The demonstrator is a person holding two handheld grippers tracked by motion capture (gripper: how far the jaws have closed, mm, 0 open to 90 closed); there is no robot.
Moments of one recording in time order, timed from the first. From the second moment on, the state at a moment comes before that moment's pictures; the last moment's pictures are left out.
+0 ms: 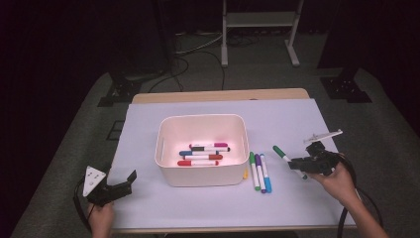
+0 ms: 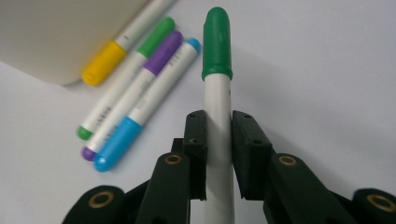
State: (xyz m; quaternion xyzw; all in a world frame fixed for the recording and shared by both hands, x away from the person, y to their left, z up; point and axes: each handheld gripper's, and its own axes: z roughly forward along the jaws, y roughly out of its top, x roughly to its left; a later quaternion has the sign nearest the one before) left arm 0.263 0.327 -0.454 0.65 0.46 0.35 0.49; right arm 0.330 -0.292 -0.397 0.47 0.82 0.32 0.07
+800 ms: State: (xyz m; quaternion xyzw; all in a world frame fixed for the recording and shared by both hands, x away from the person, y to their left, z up) left arm 0.263 0.328 -0.453 0.65 0.46 0.35 0.49; right arm 0.324 -0.261 -0.274 0.38 0.83 0.40 0.06
